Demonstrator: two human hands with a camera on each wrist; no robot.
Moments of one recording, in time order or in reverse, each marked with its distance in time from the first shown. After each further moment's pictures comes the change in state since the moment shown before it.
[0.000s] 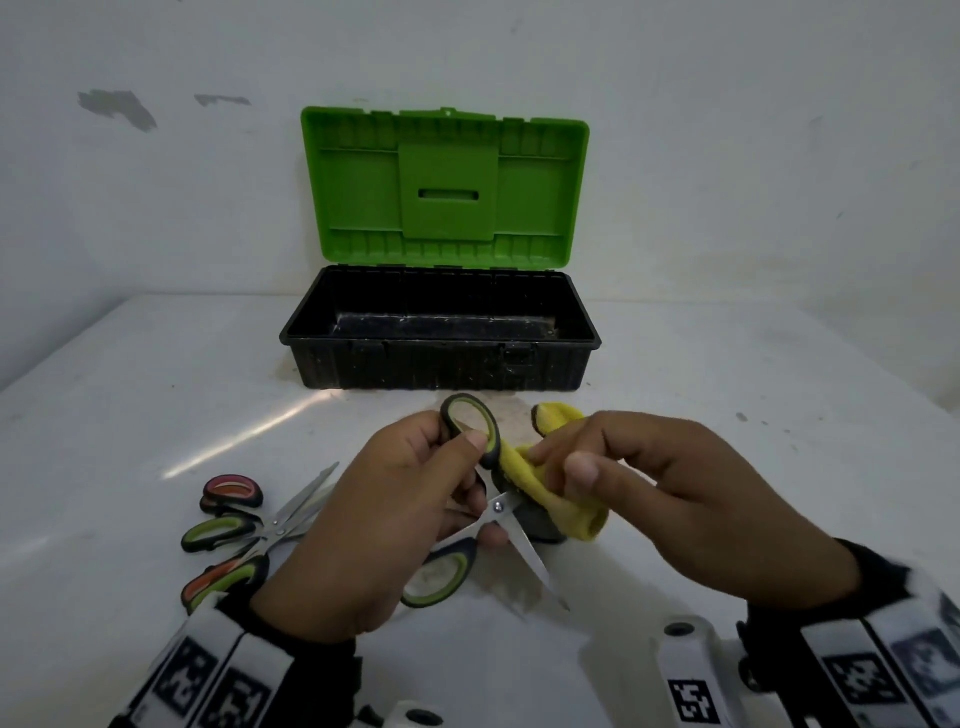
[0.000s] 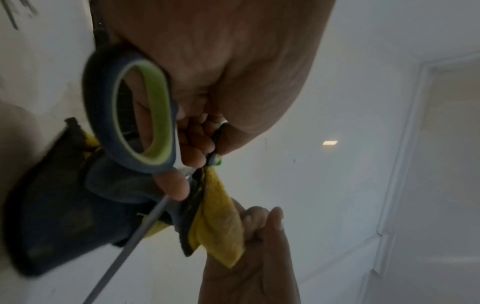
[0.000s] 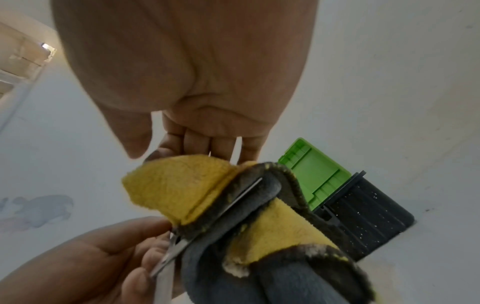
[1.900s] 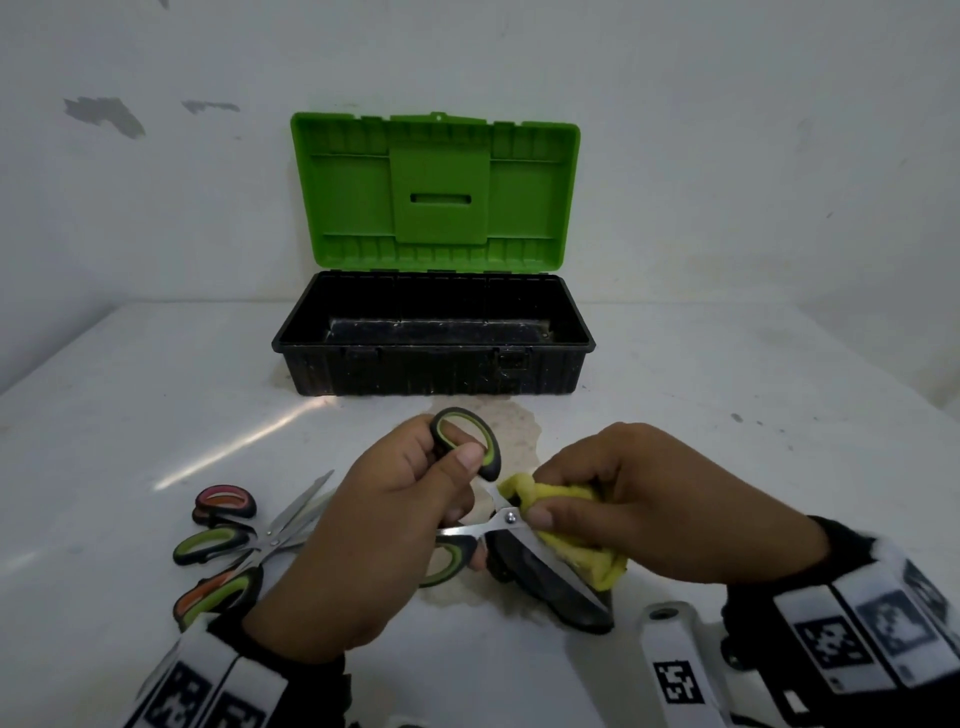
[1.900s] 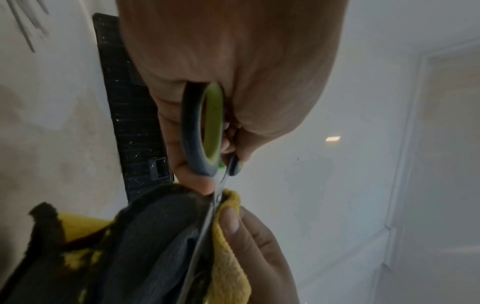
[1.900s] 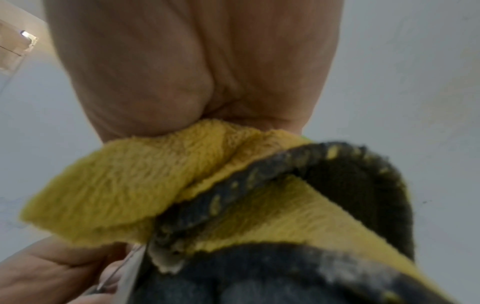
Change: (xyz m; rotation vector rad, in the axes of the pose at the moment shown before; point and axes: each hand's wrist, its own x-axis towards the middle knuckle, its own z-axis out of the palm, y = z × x) left_hand -0.001 -0.004 -0.006 0.039 -0.083 0.148; right_hand 0.017 0.006 -0.002 -0.136 -0.233 0.153
